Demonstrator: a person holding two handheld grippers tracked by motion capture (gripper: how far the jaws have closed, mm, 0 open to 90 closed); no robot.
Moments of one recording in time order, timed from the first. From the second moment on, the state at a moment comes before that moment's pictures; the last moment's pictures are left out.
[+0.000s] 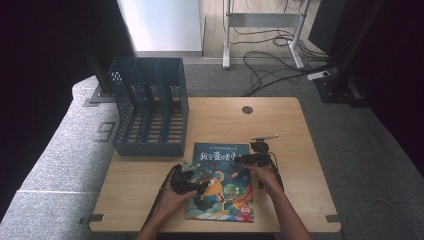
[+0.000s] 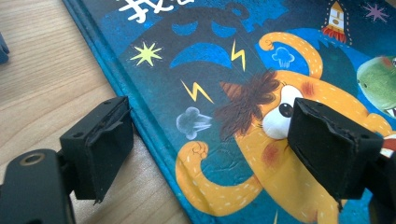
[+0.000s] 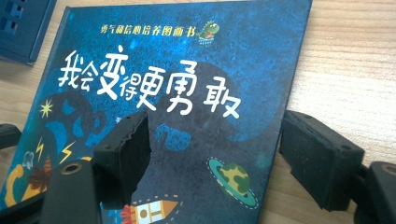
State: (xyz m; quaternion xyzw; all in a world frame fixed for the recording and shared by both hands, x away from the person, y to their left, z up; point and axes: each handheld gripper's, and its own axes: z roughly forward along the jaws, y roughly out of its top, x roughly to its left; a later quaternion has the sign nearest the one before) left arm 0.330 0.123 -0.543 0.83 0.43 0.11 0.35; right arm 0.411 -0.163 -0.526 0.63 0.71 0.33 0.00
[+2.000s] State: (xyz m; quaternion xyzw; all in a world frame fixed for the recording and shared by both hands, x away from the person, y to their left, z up) left arm 0.334 0.134 -0.544 0.82 0.43 0.07 0.38; right arm 0.410 -0.194 -0.518 0.60 0.68 0.41 -0.09
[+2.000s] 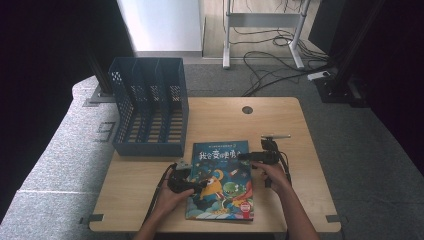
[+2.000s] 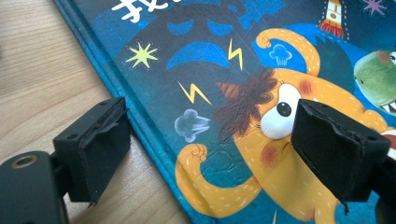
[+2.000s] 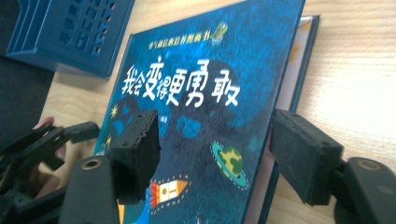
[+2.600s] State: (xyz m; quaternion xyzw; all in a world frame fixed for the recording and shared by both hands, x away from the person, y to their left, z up) left arm 0.337 0.139 -0.543 0.81 0.44 0.05 0.39; right arm 0.406 -0.169 -0.507 0.57 0.73 0.38 -0.02
